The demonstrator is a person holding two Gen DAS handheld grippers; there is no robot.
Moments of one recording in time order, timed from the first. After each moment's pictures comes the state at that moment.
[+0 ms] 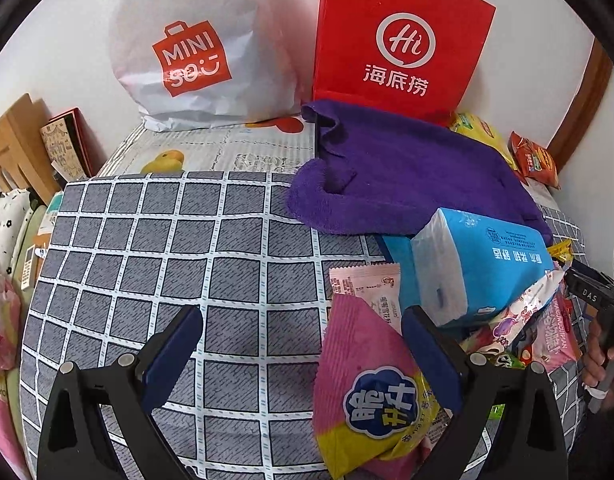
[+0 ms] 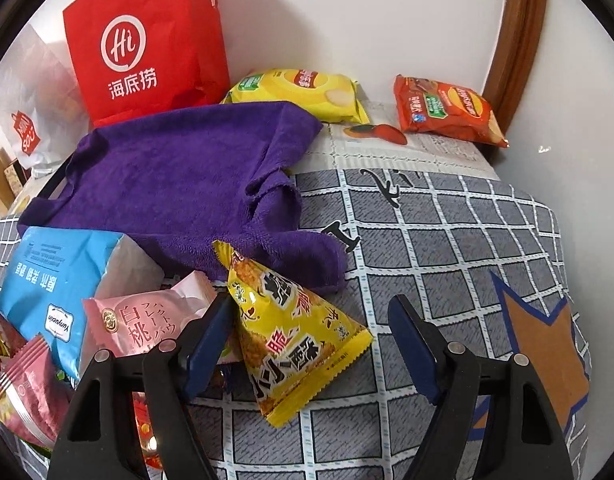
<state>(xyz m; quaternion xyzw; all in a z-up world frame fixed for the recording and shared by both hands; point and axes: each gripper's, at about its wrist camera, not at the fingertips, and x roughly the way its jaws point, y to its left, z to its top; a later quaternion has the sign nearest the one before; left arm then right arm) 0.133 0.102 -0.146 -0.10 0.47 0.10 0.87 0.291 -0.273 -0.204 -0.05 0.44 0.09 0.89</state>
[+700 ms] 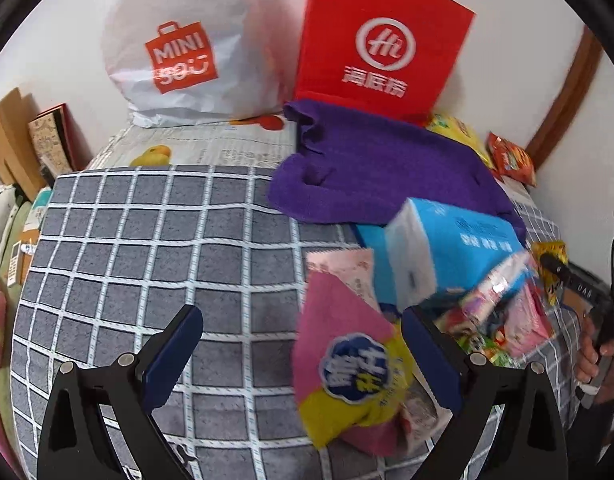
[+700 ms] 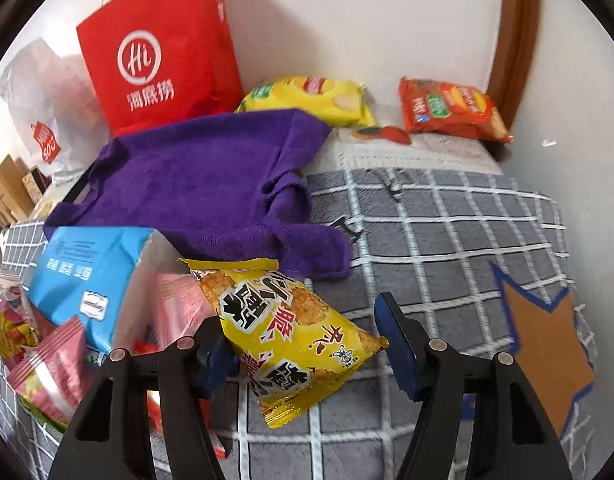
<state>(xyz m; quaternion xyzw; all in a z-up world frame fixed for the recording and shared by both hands) 0.116 0.093 -0.137 -0.11 0.47 0.06 0.88 0.268 -0.288 -0.185 -0.03 0.44 0.11 0.89</state>
